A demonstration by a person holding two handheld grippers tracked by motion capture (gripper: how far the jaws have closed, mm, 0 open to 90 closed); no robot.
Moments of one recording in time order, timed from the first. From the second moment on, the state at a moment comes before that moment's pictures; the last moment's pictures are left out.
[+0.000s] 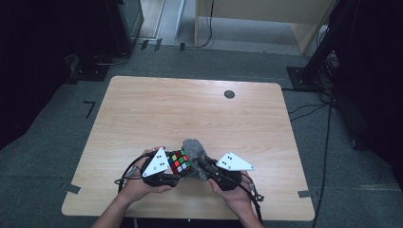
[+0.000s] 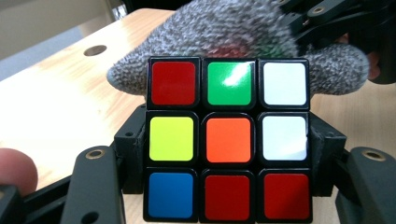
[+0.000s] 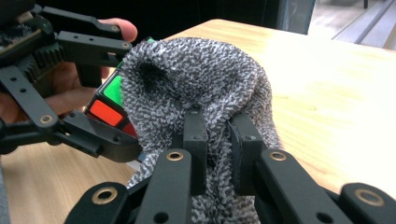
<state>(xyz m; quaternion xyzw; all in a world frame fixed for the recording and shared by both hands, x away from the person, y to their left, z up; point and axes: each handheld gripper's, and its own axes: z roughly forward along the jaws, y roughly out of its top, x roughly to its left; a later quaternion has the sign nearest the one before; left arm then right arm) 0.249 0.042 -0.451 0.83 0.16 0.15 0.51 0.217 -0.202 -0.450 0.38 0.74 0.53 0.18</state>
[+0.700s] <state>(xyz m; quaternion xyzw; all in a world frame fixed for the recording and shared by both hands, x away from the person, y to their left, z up) 0.249 0.043 -0.448 0.82 0.16 0.15 0.52 0.217 -0.202 -0.446 0.36 0.73 0.55 0.19</state>
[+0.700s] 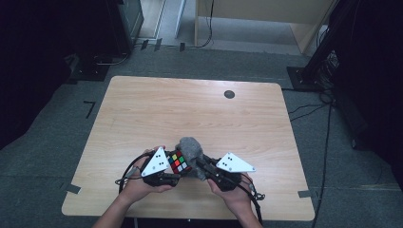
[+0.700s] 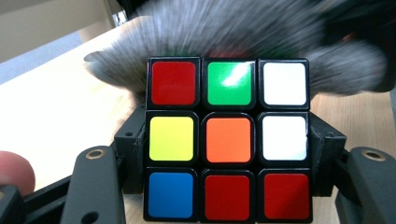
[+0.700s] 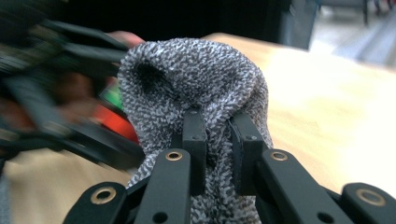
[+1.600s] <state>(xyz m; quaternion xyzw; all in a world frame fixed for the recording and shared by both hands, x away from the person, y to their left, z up) 0.246 0.043 -0.446 0.82 0.15 0.15 0.53 0.219 -0.205 -0.444 0.38 0.71 0.57 0.17</state>
